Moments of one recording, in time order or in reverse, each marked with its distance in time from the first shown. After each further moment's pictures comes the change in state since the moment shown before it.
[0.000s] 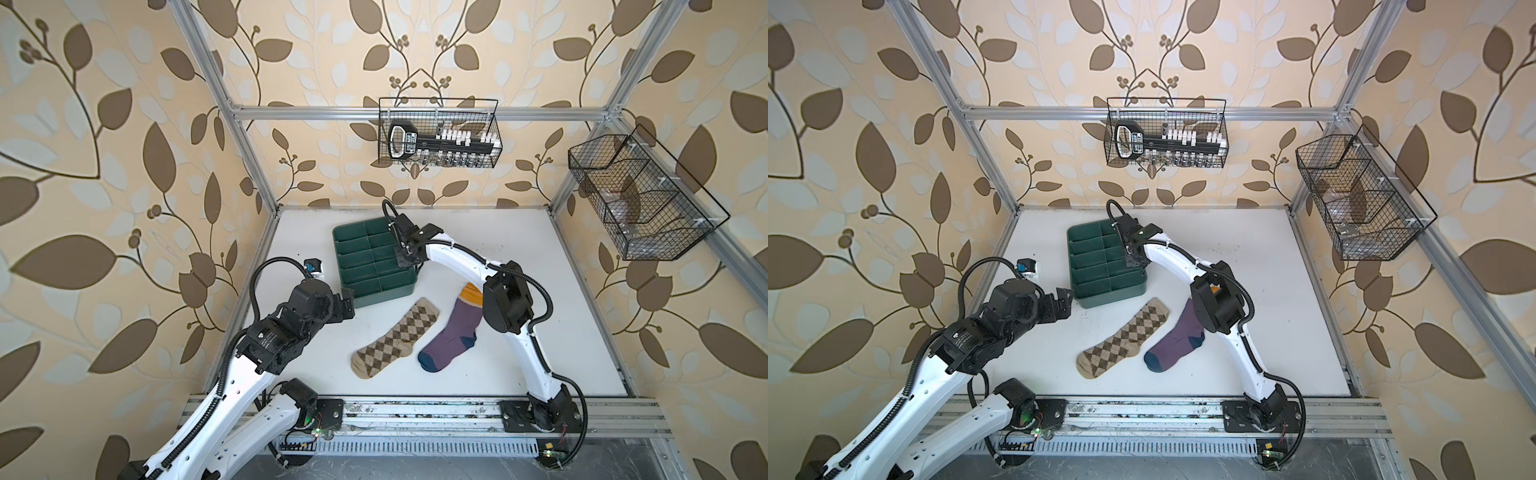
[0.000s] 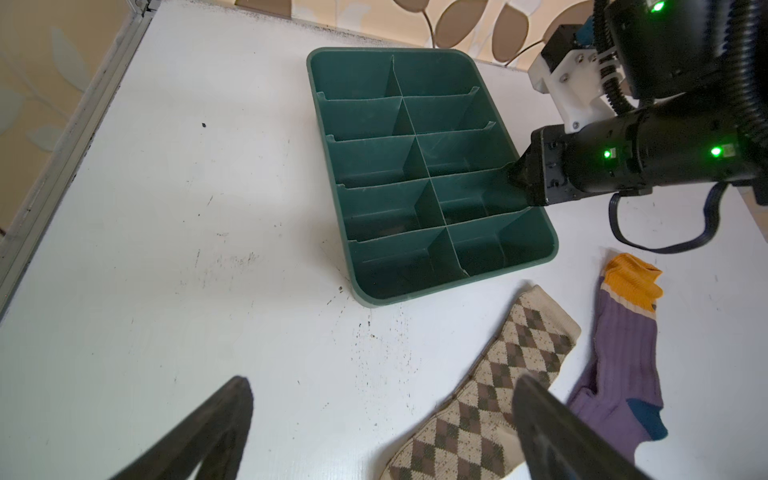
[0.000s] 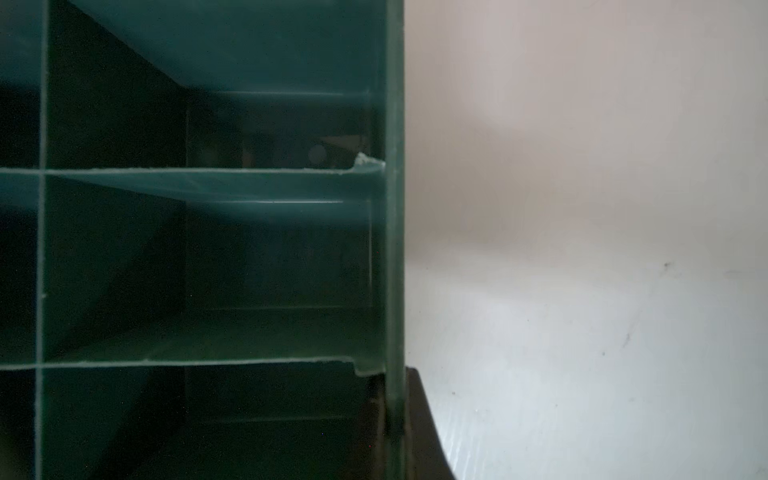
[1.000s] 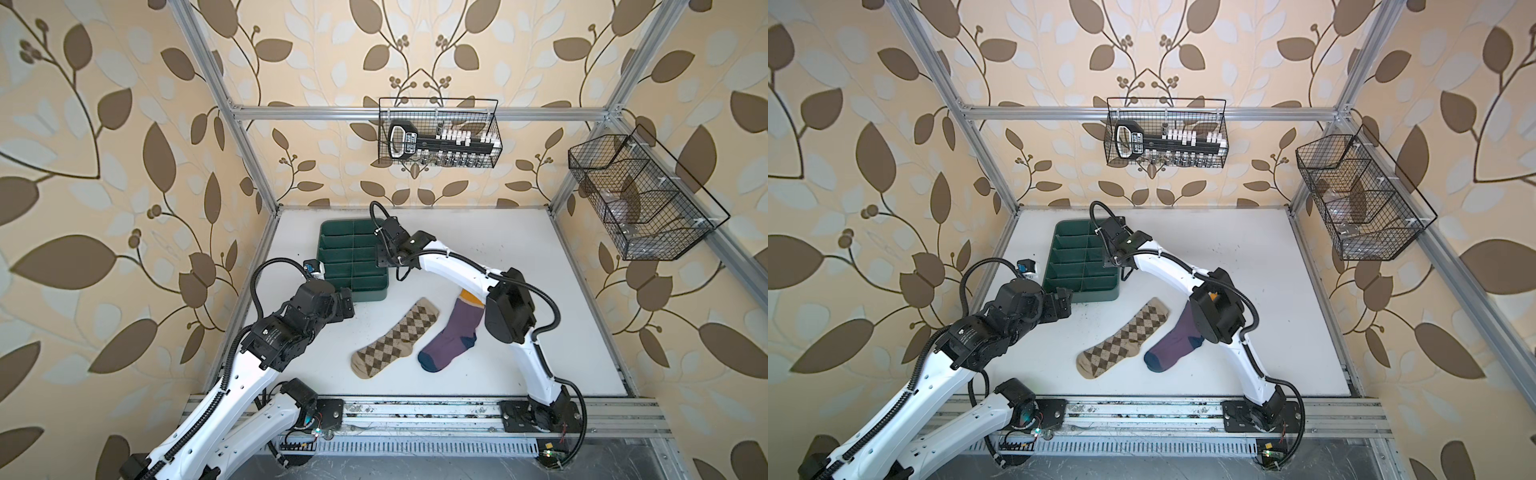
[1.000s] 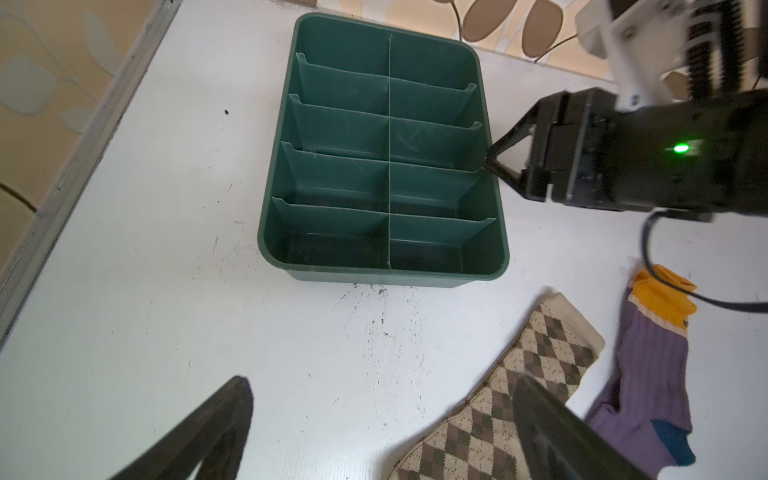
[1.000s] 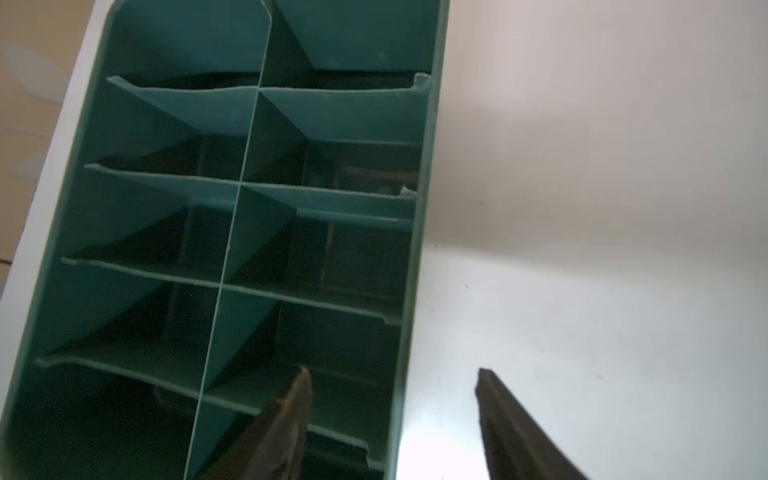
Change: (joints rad) left arm -0.013 0.030 -0.004 -0.018 -0.043 -0.047; right arm 0.105 -0.159 -0.114 0.150 -0.034 0.173
